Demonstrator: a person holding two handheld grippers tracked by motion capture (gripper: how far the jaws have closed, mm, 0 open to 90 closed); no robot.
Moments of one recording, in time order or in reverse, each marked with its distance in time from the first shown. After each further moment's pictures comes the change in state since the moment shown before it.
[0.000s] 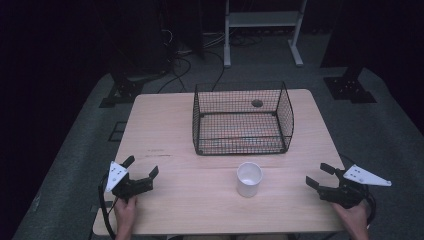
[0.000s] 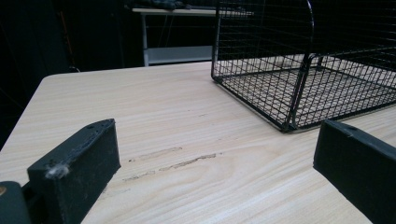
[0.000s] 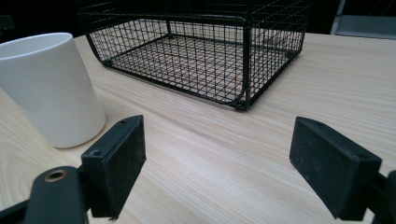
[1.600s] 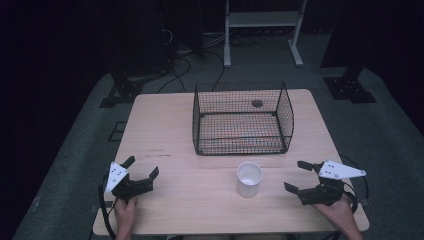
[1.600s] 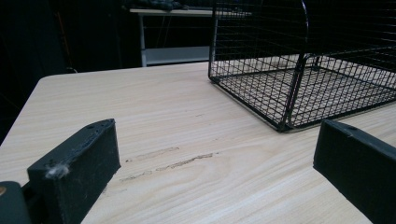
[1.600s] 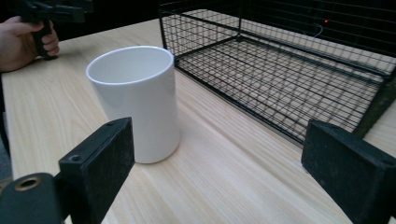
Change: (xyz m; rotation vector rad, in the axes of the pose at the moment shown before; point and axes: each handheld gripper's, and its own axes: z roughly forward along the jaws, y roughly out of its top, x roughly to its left) left arm -0.001 0.000 -0.001 -0.003 -0.011 0.002; right arm 0.052 0.041 0.029 0.073 0.196 -0.145
